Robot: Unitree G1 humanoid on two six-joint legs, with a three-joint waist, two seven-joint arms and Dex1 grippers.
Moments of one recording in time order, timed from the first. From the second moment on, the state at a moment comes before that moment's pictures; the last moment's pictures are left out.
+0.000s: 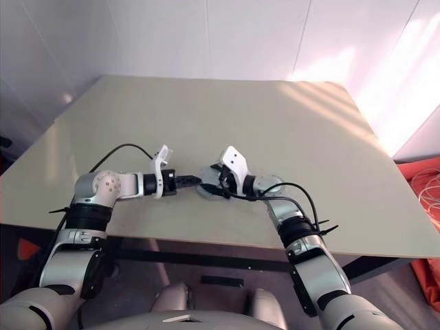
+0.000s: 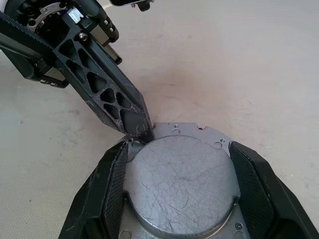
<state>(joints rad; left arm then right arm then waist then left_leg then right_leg) -0.61 0.32 0.10 0.32 -0.59 1.23 -0.66 -0.58 -0.20 0.24 0.61 0.08 -0.07 0.90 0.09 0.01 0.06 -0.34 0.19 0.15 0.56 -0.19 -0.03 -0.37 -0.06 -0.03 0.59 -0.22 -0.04</state>
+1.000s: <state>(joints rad) -0.62 0.33 0.09 0.32 -0.59 1.23 -0.70 -0.66 -0.32 0.07 0.33 0.21 0.20 0.91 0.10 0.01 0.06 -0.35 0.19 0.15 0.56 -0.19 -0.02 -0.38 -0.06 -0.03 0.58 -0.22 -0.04</state>
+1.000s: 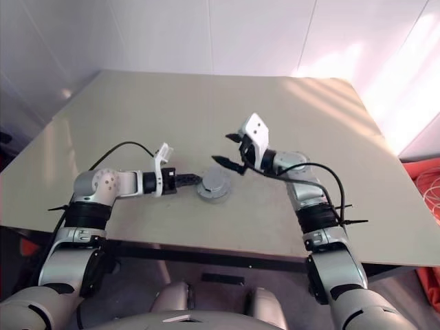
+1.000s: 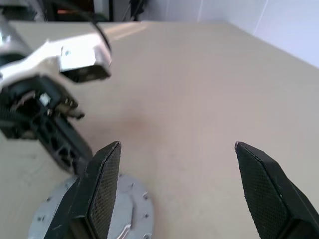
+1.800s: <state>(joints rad) -0.62 0.32 0.07 0.32 -0.59 1.23 -0.72 -0.64 -0.33 -0.30 0.15 0.57 1.54 0.63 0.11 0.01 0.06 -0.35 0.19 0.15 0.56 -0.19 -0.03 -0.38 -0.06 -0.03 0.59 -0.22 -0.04</state>
